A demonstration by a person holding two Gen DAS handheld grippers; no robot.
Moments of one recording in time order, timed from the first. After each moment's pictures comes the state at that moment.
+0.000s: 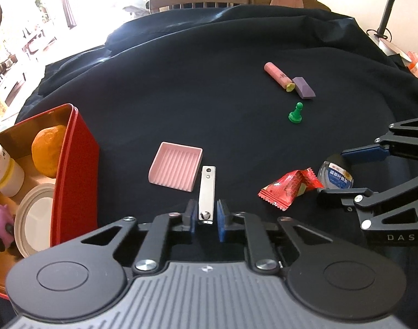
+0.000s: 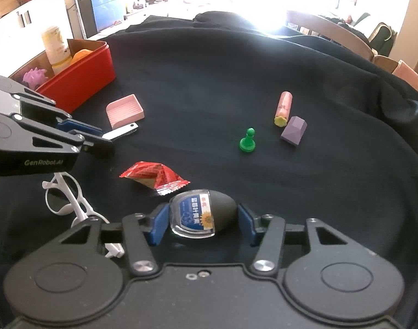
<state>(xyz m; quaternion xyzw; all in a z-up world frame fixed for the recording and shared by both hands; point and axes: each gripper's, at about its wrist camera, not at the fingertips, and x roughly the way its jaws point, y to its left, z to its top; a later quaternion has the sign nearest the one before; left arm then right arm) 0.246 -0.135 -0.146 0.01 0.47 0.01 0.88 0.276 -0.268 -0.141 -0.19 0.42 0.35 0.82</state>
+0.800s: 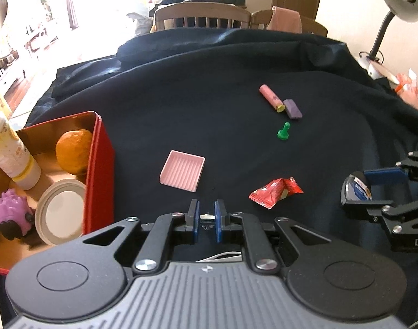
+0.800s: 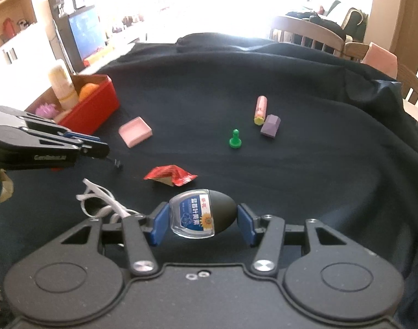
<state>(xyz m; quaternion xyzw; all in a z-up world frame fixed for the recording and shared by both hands) 0.218 -0.124 -0.109 -0.02 0.45 0.00 0.89 0.238 -0.302 -0.097 -0.11 0.42 0.32 0.84</state>
